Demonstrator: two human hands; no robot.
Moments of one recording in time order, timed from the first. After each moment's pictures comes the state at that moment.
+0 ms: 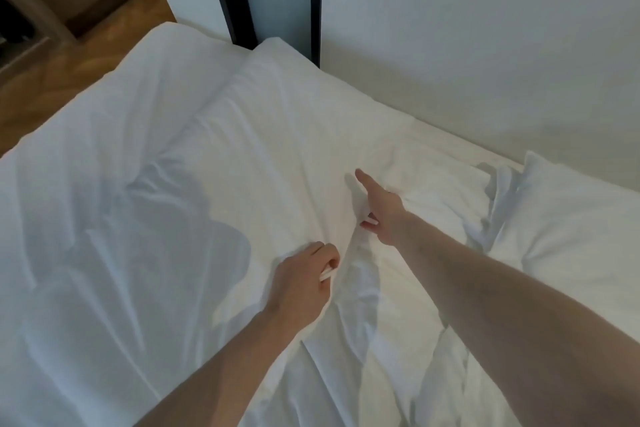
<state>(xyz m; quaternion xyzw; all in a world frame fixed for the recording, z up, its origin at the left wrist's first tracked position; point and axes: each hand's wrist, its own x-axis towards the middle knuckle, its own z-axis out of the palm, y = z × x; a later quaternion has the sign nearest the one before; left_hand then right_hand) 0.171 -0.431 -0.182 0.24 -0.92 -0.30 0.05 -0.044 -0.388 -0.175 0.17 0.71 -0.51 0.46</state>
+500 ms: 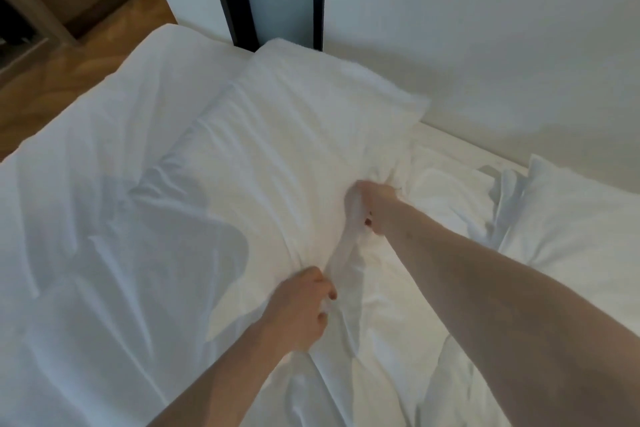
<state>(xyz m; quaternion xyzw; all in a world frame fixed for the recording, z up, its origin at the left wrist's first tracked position) 0.190 -0.436 -0.183 0.18 -0.93 -0.29 -0.15 -0.041 -0.426 -0.161 0.15 0.76 -0.47 0.41</state>
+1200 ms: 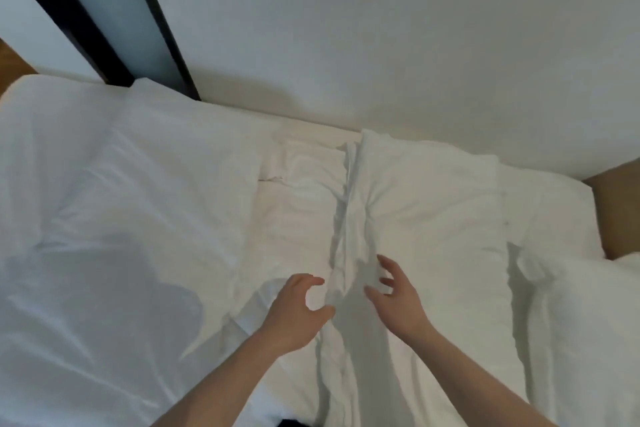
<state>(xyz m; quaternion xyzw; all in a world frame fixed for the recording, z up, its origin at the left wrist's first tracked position) 0.161 -0.276 -0.073 0.22 -0.82 -0.49 -0.21 0.070 -0.075 -0.068 0.05 0.86 -0.41 0.29</state>
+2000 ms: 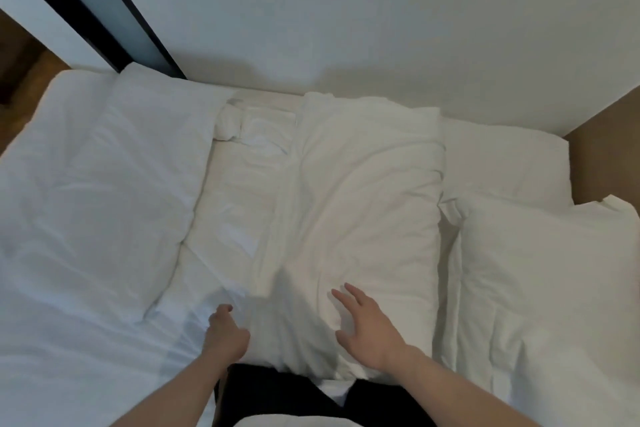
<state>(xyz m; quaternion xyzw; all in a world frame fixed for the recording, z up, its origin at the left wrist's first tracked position) 0.302 -0.100 -0.101 0.53 -0.73 -0.32 -0.28 0.157 0.173 -0.080 -0.26 0.84 -0.23 0.43</state>
